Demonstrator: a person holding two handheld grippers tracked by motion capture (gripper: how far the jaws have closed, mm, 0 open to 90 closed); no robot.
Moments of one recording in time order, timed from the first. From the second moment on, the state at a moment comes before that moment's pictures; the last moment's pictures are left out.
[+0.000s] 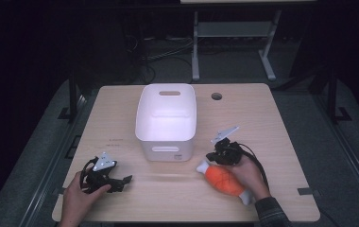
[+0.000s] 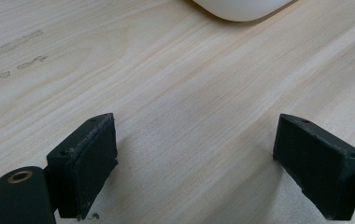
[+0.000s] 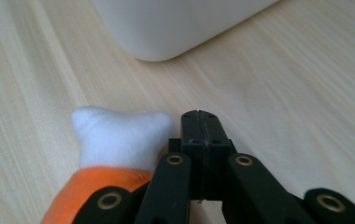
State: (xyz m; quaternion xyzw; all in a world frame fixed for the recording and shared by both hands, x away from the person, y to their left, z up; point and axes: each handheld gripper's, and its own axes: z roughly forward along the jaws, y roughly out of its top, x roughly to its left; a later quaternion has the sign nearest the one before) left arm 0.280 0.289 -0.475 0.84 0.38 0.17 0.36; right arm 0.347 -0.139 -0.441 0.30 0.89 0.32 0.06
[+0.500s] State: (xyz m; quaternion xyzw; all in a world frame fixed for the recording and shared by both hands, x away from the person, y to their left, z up) left arm 0.280 0.289 -0.475 0.84 0.38 0.17 0.36; right arm 0.336 -0.189 -0.427 0.35 0.88 0.32 0.06
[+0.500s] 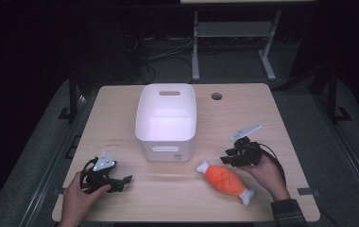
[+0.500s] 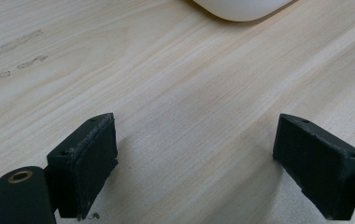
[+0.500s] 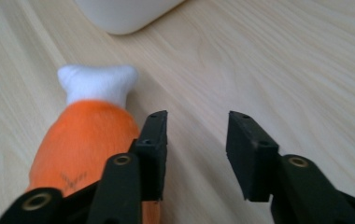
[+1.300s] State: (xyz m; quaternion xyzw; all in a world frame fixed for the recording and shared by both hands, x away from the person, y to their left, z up) left arm 0.280 0.289 -0.475 0.84 0.38 0.17 0.36; right arm 0.291 -0.217 -0.420 0.36 0.88 0.29 0.04
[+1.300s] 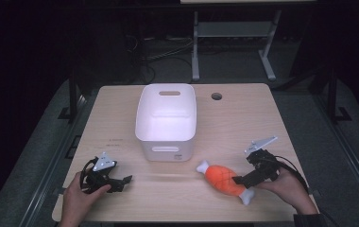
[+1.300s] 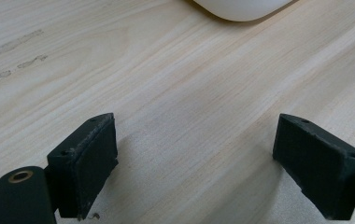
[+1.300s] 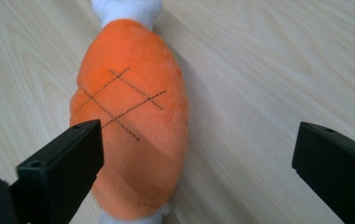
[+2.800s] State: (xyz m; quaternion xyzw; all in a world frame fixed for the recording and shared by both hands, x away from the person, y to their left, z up) left arm 0.280 0.289 -0.475 0.84 0.38 0.17 0.36; right arm 0.293 -0.156 -0.449 0.30 0.92 0.24 0.02
